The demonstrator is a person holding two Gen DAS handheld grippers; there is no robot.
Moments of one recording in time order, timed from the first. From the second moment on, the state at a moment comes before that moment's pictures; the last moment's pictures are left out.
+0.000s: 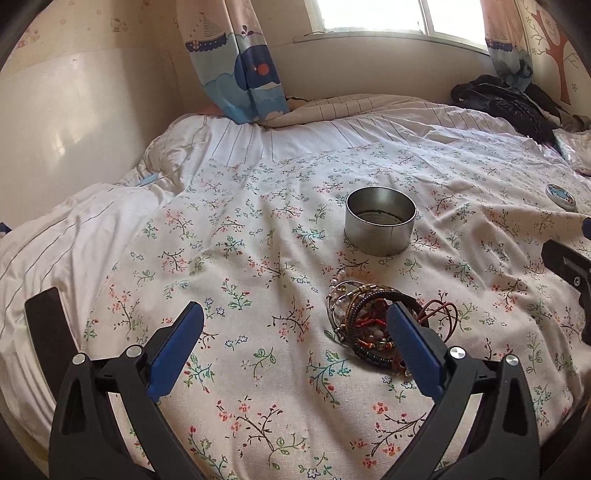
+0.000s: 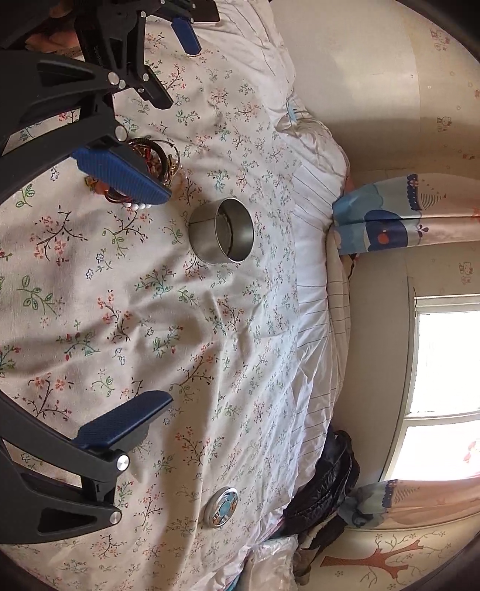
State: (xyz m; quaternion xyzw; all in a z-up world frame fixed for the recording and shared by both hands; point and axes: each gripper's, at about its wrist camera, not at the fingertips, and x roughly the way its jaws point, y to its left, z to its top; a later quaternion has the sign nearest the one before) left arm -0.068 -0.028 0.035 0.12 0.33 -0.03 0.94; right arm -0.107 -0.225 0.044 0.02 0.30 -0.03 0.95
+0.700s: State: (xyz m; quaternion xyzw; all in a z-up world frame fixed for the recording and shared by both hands) left arm -0.052 -0.037 0.018 0.12 0.35 -0.06 0.93; right arm -0.089 -0.213 0.033 0.00 0.31 -0.01 0.95
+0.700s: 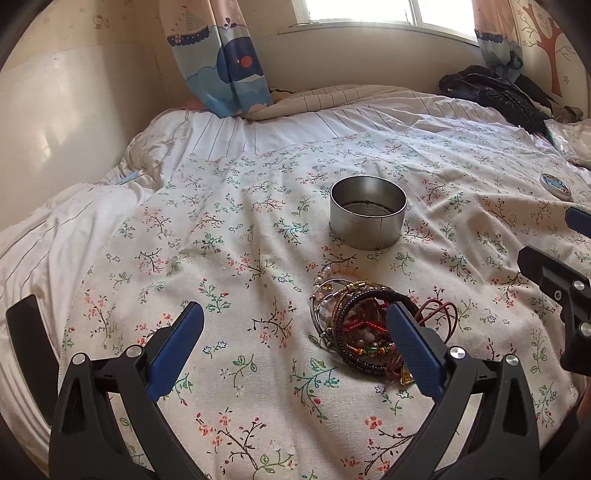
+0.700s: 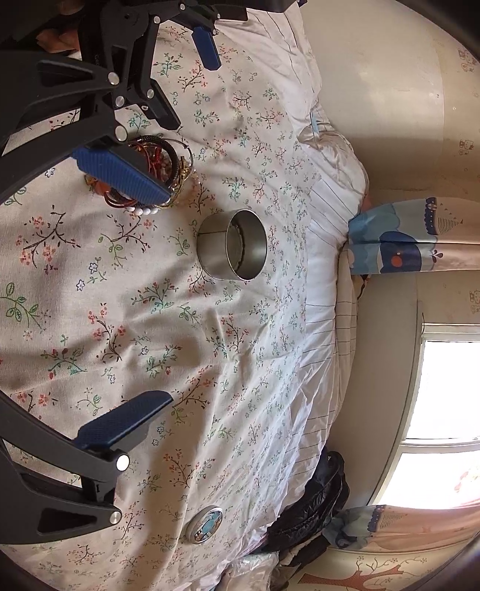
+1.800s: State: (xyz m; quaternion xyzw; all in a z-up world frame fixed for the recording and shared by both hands) left arm -0.049 -0.036 0.016 0.12 0.35 -0.07 0.93; right arm -0.086 -0.220 0.030 0.01 0.32 -0.01 0.95
